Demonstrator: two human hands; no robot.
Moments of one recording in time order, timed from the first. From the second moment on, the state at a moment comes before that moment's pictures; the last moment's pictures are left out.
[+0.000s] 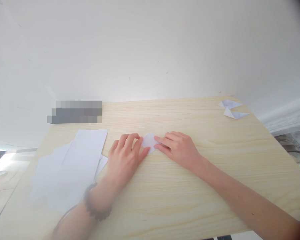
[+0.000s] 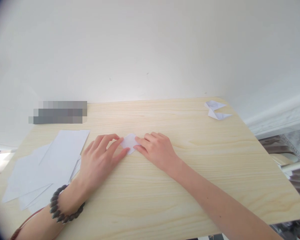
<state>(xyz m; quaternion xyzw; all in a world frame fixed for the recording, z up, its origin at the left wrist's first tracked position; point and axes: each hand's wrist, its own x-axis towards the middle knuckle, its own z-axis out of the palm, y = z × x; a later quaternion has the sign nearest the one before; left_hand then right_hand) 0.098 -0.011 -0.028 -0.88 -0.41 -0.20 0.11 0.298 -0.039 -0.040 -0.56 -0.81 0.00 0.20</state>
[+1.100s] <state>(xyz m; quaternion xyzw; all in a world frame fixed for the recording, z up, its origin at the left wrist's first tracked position) 0.102 -0.012 -0.026 -0.88 -0.44 -0.18 0.05 0.307 -0.034 -0.033 -0.54 -0.78 0.12 0.29</state>
